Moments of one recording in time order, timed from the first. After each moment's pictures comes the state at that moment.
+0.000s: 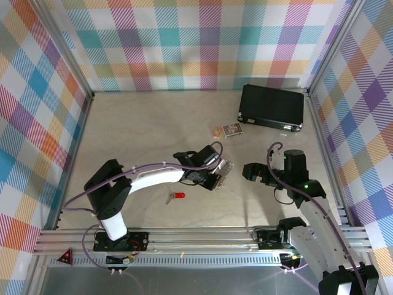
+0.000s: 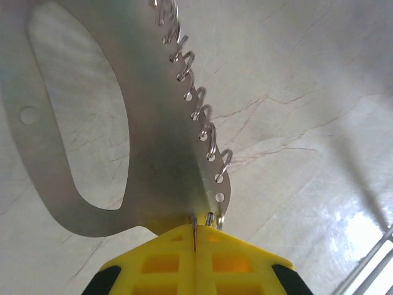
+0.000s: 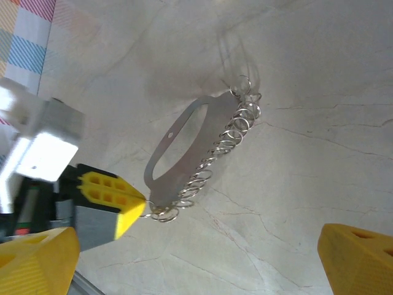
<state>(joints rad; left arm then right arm) -0.97 1.71 1.17 -0.53 0.14 -0.39 0.16 0.72 0.55 -0.60 -0.54 0.42</state>
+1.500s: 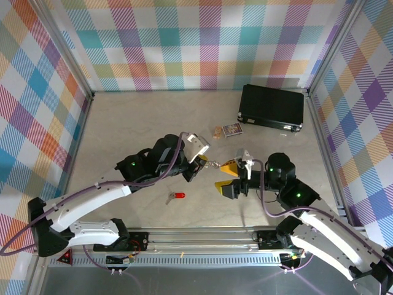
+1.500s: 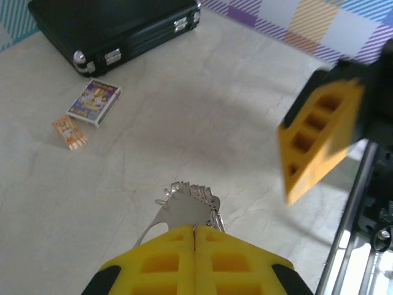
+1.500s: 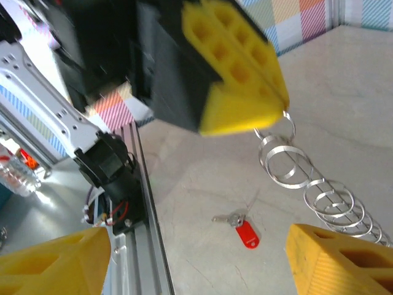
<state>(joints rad) -0.97 1.16 1.13 -0.51 0.03 -0.04 0.70 0.70 0.59 -0.15 -0.63 0.16</state>
